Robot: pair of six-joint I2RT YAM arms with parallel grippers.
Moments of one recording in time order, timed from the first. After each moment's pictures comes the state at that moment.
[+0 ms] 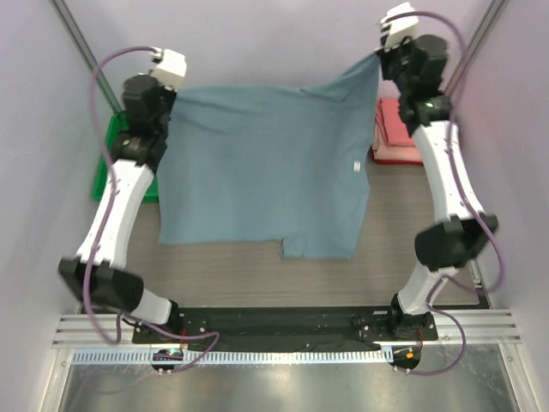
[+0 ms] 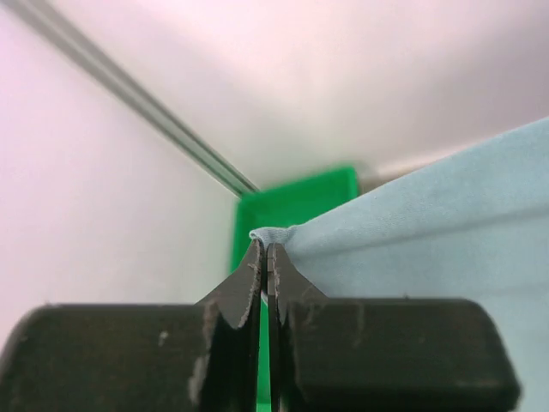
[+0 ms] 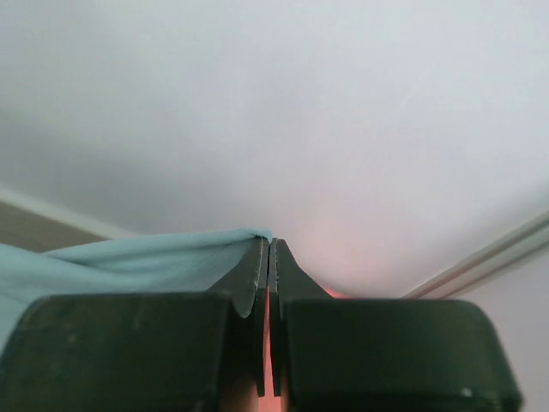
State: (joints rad) left arm -0.17 1.59 1.69 -0.28 -0.34 0.50; right arm 0.11 1.89 2.06 -0.23 -0.03 -0.39
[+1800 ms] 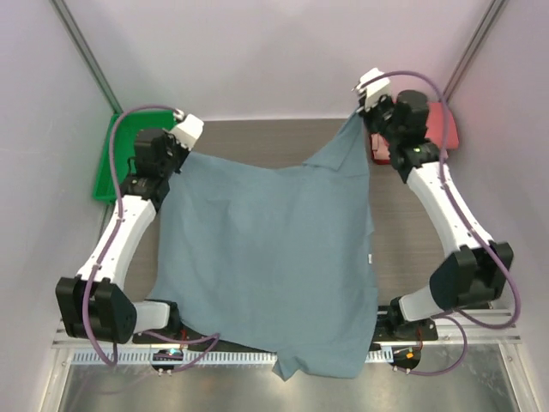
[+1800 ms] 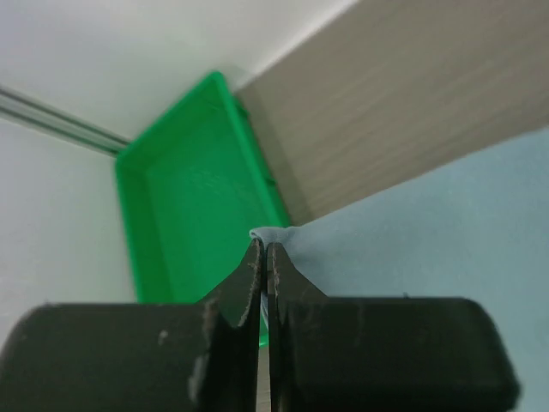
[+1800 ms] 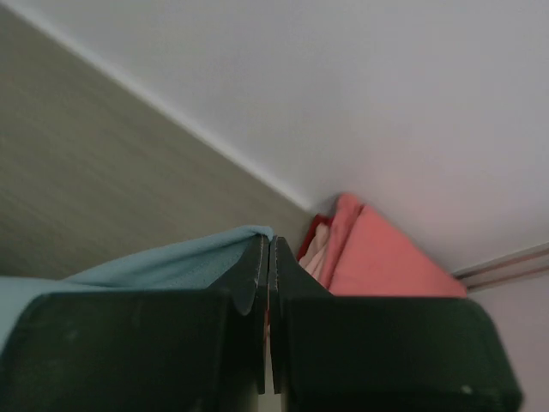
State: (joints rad) left arm -0.12 1.27 1.17 -0.22 -0.02 0.58; right arm 0.16 1.43 1.45 -0.10 -0.17 -0.48
